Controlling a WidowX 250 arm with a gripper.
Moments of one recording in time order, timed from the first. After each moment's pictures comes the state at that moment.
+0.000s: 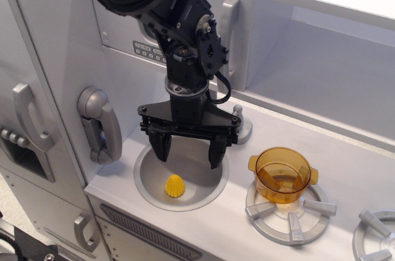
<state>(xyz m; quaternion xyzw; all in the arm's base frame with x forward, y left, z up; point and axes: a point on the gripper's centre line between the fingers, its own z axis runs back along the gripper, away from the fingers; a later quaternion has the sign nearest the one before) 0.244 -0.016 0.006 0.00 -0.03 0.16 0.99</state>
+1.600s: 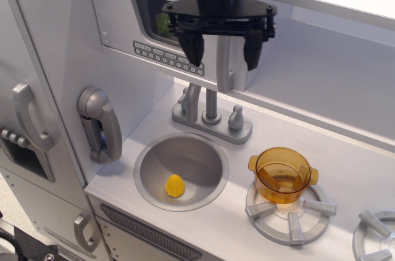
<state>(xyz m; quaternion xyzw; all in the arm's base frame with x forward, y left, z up) 0.306 -0.027 0.100 -0.04 -0.12 0.13 0.98</state>
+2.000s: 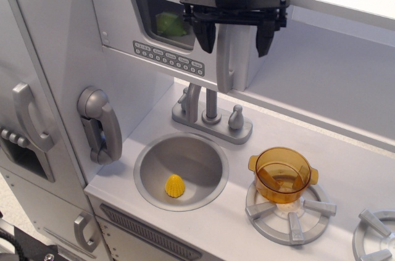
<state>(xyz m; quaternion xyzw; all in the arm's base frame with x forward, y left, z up) 0.334 -0.018 0.099 -0.02 -0.16 0.16 0.97</state>
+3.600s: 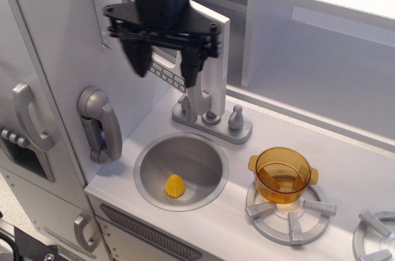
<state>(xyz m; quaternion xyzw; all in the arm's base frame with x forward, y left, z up) 0.243 0.014 0.116 0.01 -0.10 0.10 0.99</state>
